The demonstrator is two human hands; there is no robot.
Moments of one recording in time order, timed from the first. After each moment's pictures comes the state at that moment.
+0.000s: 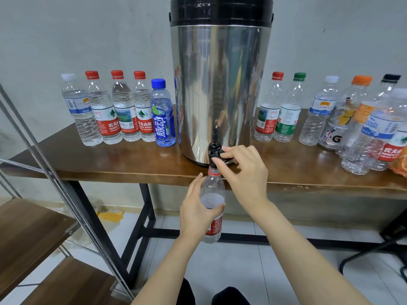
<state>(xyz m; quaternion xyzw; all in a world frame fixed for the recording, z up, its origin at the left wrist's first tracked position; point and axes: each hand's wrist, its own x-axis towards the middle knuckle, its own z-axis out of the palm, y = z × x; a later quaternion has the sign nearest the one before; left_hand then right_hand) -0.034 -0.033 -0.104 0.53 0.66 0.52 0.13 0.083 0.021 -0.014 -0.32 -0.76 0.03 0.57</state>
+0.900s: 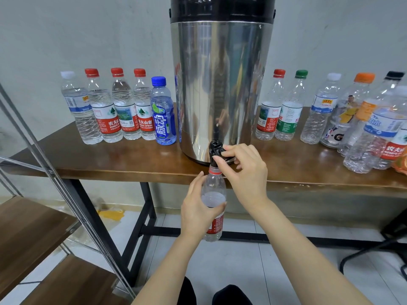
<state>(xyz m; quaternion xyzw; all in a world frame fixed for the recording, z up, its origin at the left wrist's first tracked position) -0.035 -0.030 -0.110 0.53 0.66 0.52 0.12 0.081 0.025 -0.018 -0.30 -0.75 0.05 0.59</state>
